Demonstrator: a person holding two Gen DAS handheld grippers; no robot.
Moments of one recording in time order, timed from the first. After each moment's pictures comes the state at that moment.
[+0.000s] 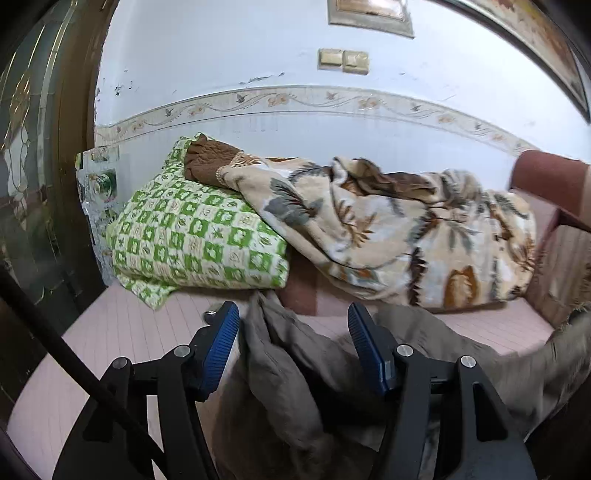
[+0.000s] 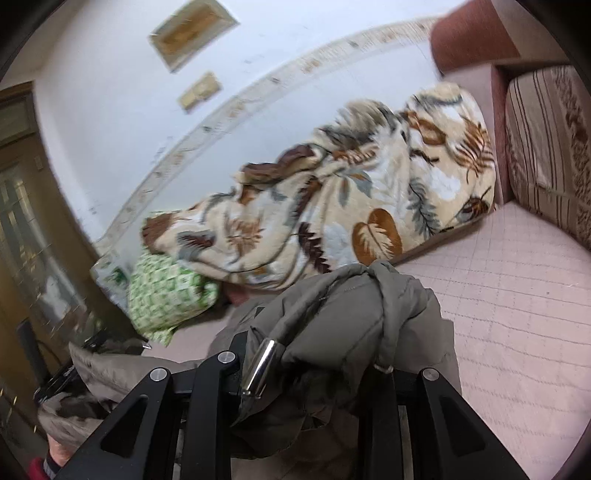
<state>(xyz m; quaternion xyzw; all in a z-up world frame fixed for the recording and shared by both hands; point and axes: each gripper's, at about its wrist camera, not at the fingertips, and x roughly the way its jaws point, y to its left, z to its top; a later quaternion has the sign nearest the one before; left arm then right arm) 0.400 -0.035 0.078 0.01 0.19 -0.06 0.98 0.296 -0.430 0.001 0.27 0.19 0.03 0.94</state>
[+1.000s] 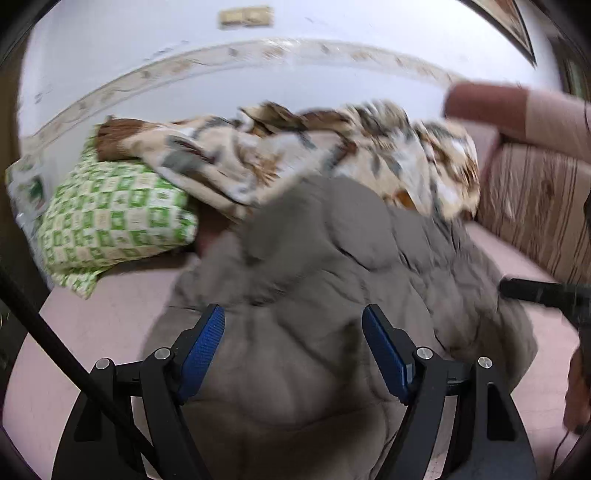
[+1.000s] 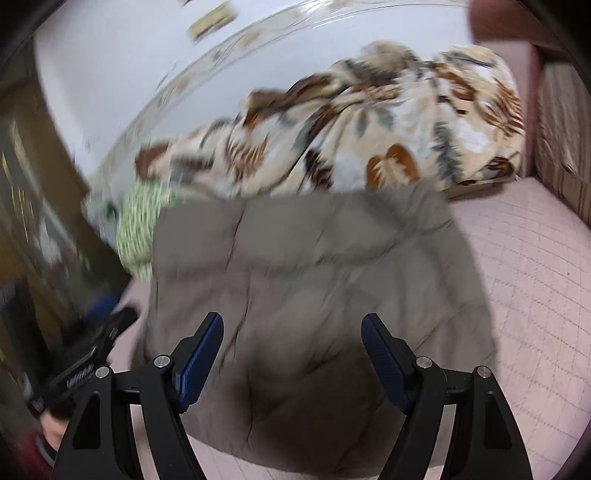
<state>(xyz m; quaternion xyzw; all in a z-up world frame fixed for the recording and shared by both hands) 0.377 -0.135 -0.008 0.10 0.25 -0.18 0.95 0.316 -0.373 -0.054 0.20 0.29 0.07 0.93</state>
